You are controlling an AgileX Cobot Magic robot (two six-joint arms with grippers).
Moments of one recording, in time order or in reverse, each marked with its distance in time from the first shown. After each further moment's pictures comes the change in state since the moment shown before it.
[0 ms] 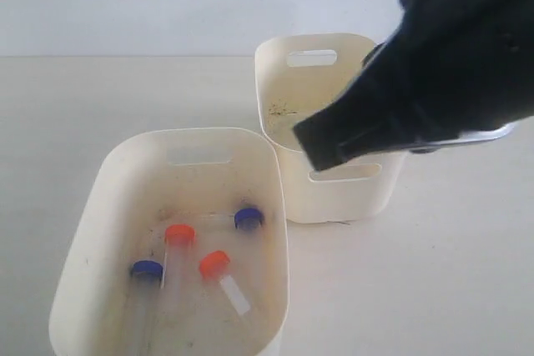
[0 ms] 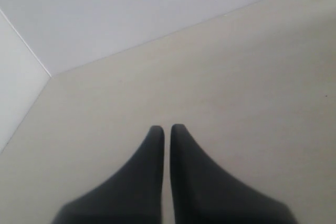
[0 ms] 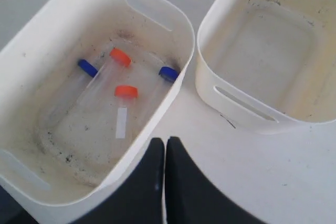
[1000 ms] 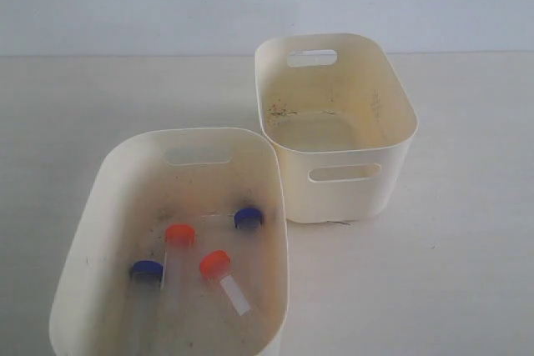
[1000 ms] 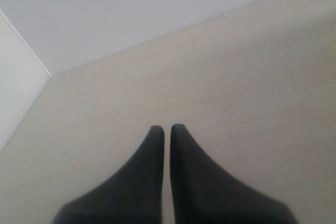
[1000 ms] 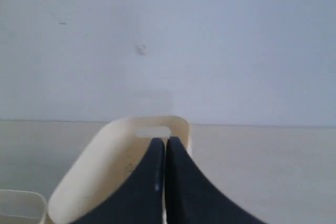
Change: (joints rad) left arm 0.000 0.000 0.000 0.000 0.000 0.000; right arm -0.704 -0.649 0.680 0.083 -0.830 -0.093
